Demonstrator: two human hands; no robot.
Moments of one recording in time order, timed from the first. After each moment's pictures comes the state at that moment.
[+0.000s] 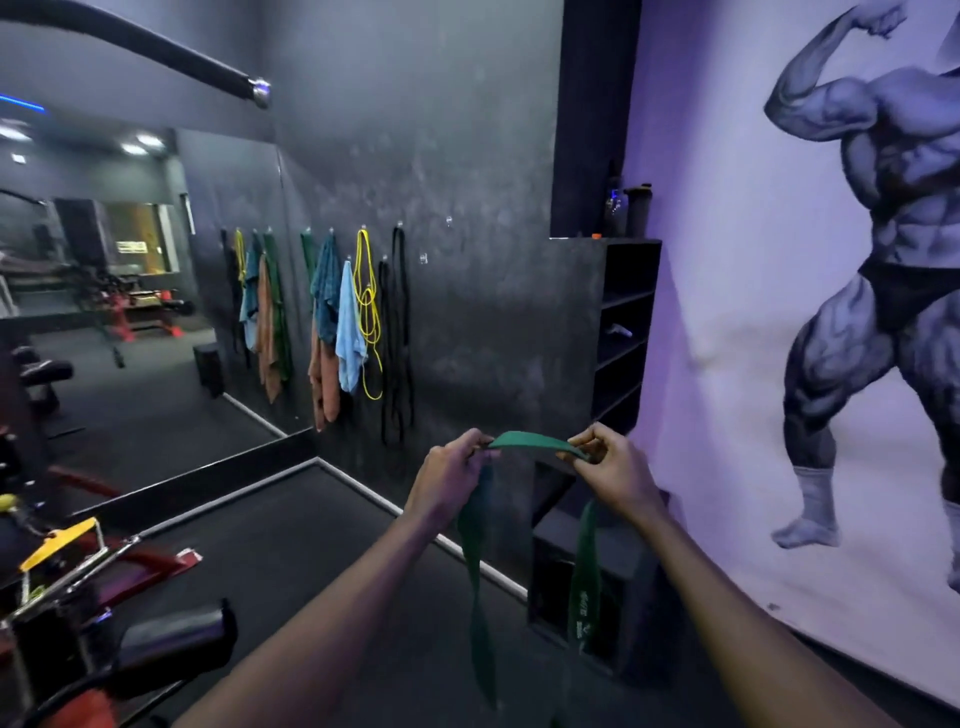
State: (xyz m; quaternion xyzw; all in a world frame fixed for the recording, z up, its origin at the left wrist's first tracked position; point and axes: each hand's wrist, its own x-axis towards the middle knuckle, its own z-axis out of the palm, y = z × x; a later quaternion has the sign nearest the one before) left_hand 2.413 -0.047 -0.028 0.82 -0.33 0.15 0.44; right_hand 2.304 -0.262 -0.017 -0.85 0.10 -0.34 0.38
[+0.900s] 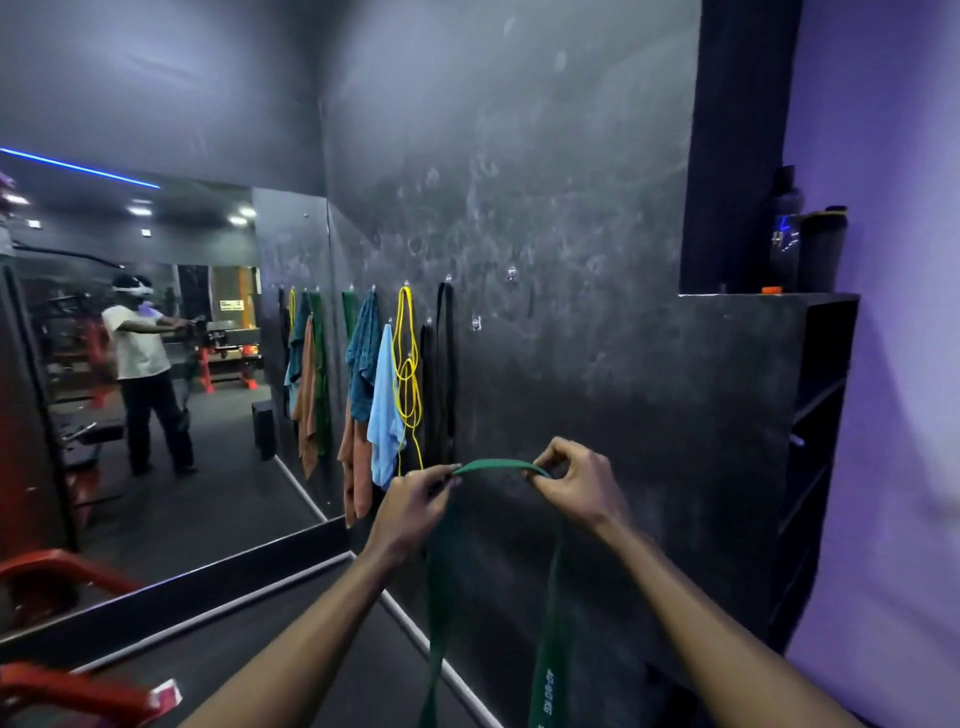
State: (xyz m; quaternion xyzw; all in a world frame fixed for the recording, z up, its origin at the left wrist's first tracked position) left_hand 2.982 -0.164 -0.003 0.82 -0.30 0.28 0.40; right_hand 2.901 -0.399 0.035 -0.88 -0.01 -0.35 0.33
